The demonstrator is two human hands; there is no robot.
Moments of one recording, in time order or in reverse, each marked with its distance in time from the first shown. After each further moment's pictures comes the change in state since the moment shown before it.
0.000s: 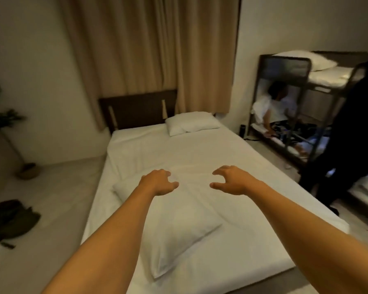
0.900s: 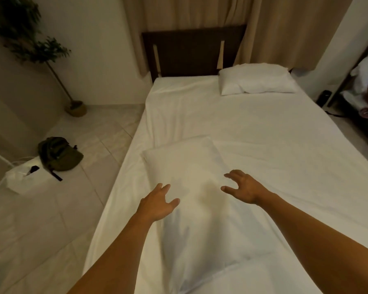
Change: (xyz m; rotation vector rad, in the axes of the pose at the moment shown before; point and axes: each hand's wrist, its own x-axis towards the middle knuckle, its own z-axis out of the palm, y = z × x) left_hand 0.185 -0.191 0.137 -0.339 -0.109 -0.379; right_hand 0.326 -0.011 0.179 0.210 -0.305 -0.136
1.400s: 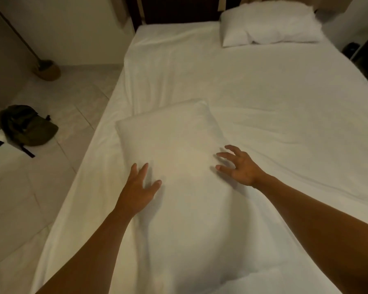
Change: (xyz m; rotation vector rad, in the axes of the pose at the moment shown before) left_hand 0.163 -0.047 0.106 -0.149 0.170 -0.052; right_hand 0.160 0.105 0.085 0.216 0.027 -0.018
